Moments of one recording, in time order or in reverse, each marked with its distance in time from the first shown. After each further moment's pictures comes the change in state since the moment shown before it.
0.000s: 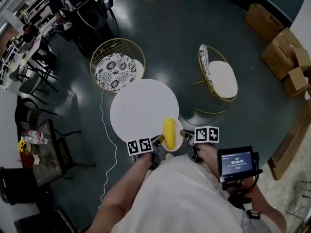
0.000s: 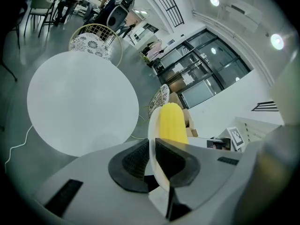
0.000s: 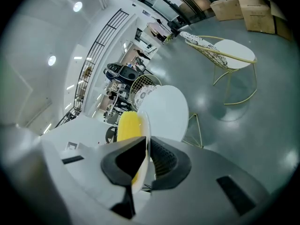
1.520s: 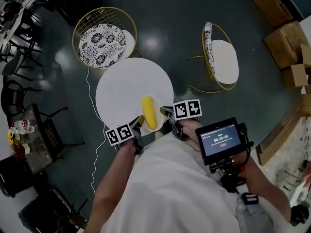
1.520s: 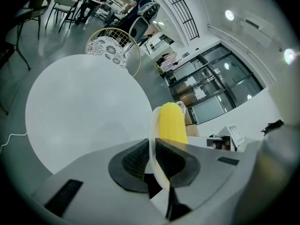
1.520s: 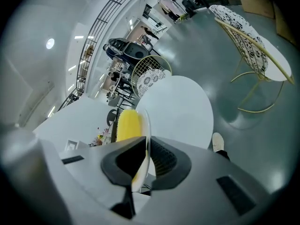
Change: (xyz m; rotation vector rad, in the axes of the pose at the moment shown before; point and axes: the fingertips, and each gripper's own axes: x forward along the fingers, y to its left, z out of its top) left arm 0.001 0.058 0.071 -0.152 -0.129 0.055; right arm 0.096 0.023 0.054 -0.114 0.239 0.020
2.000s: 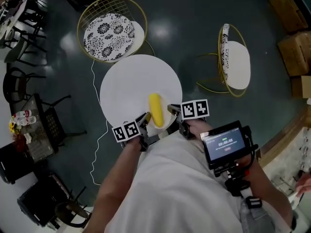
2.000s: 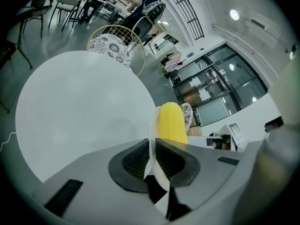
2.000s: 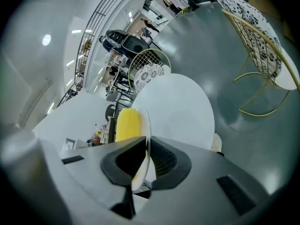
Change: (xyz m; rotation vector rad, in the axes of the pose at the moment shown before) left arm 0.054 0.017 0.039 -0.043 0.006 0.050; right arm 0.035 -0.037 0.053 -0.002 0.096 -0.002
